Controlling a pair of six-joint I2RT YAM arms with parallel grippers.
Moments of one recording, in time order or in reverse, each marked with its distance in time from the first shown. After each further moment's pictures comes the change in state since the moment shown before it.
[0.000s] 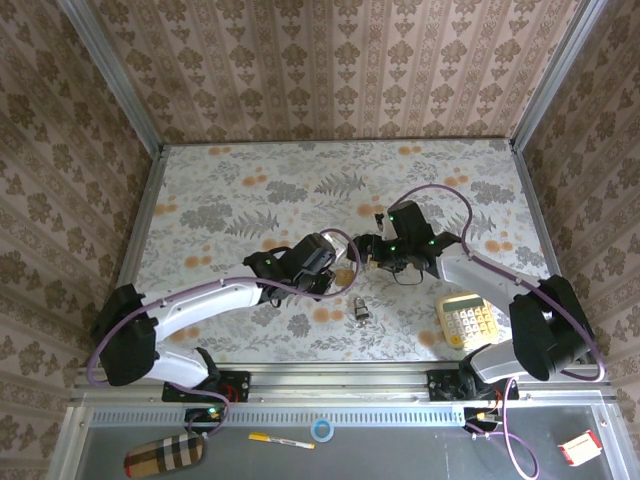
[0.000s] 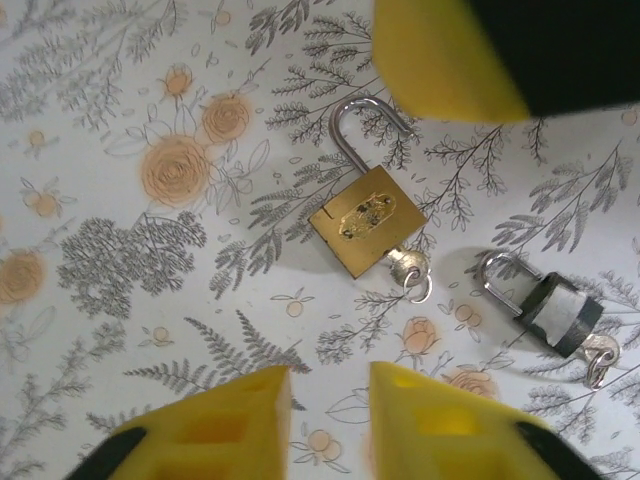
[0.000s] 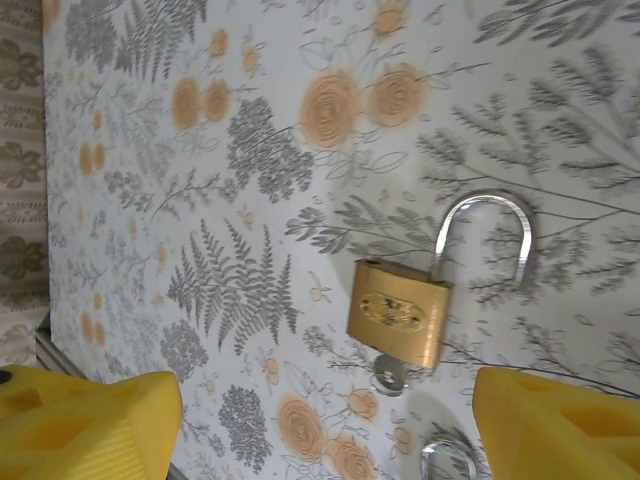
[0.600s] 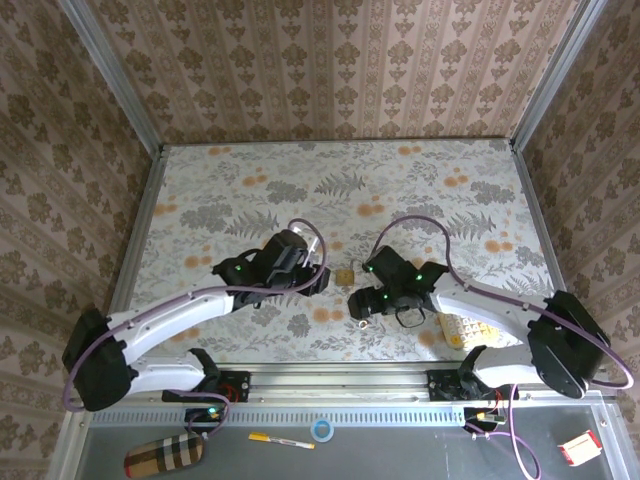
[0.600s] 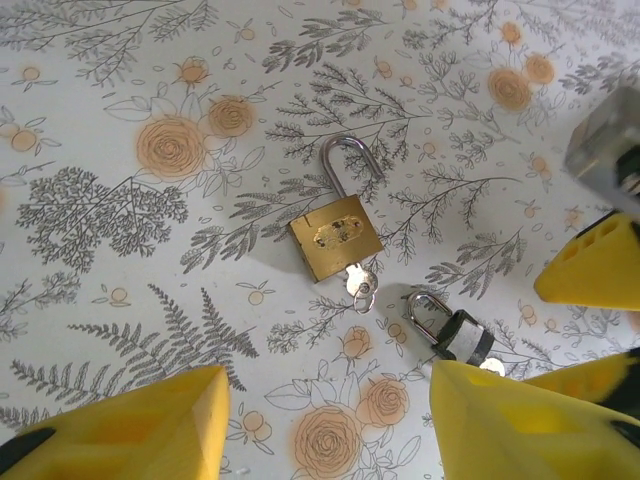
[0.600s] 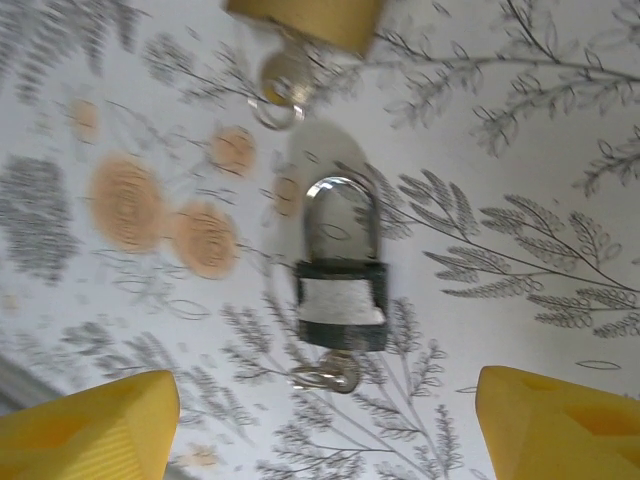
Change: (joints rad) left arm 0.095 -0.211 -0.127 0.068 0.150 -0.241; right arm 0.330 -0.097 -0.130 -0.253 0.287 -0.102
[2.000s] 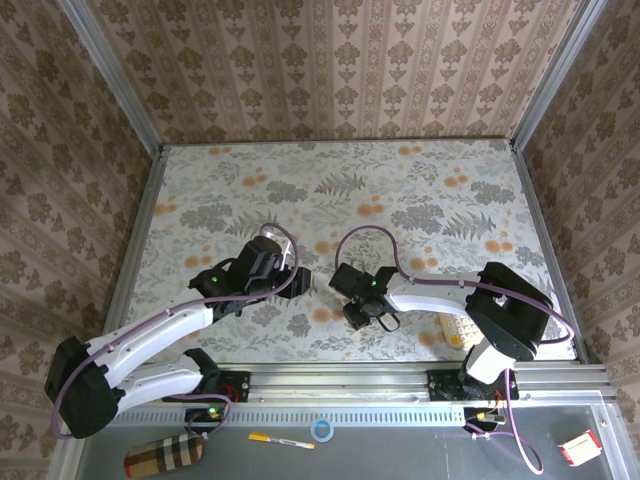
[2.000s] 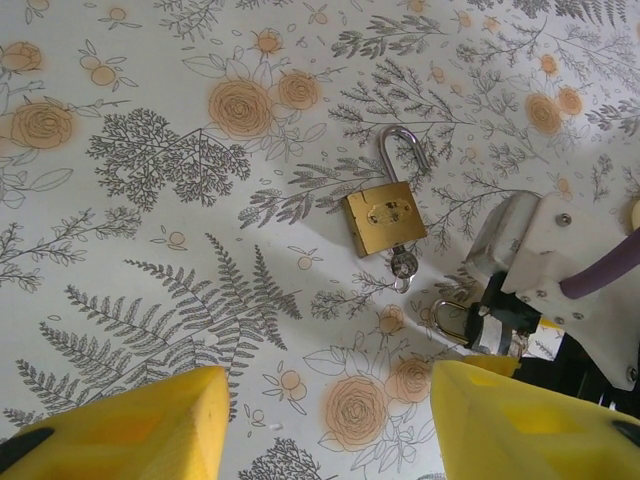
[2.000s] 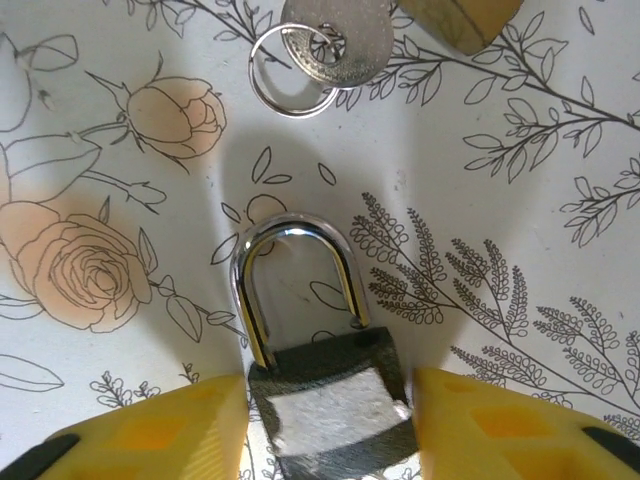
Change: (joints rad) left arm 0.098 -0.148 -0.131 0.008 0.050 -0.072; right arm 0.154 0.303 0.140 -0.037 0.246 -0.199
